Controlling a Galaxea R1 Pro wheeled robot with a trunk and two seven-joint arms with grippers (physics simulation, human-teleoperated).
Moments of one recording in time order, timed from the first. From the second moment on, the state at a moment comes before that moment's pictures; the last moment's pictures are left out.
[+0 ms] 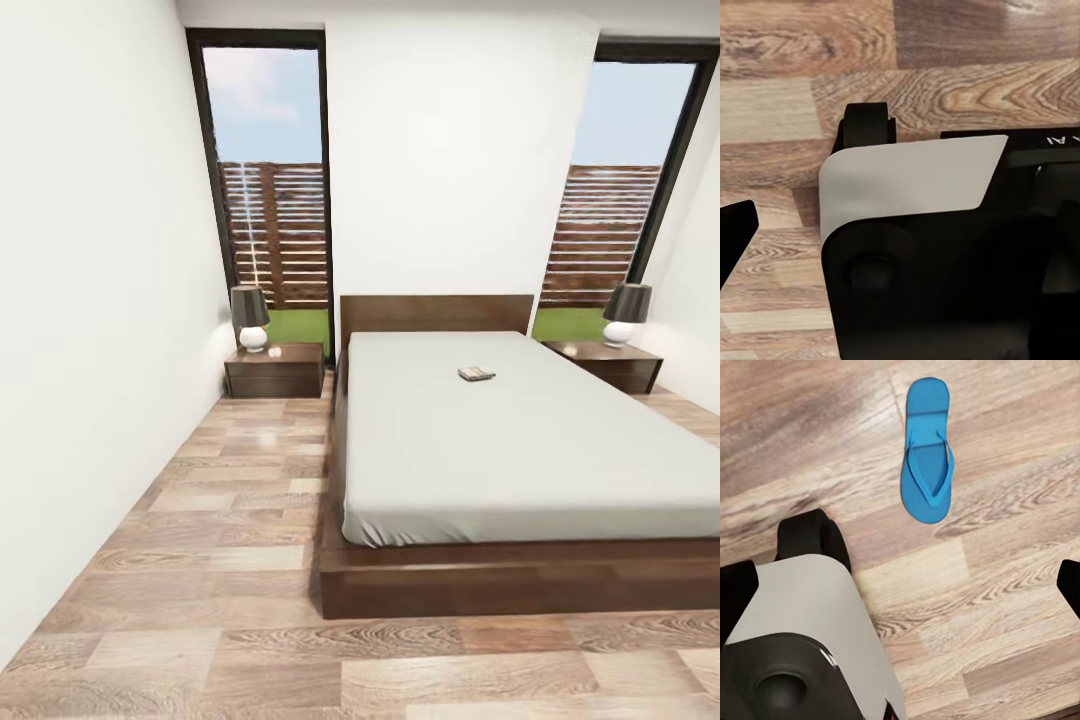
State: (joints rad) left arm -0.39 -0.03 0.00 -0.06 -0.02 0.59 0.00; right arm -0.27 -0.19 -0.24 -0.29 0.01 0.60 -0.02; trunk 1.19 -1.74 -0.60
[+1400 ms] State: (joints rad) left arm -0.39 -0.02 0.00 -0.07 -0.01 0.55 0.00; right arm -0.27 -0.20 -0.24 -0.30 0.01 0.59 -0.01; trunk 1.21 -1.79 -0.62
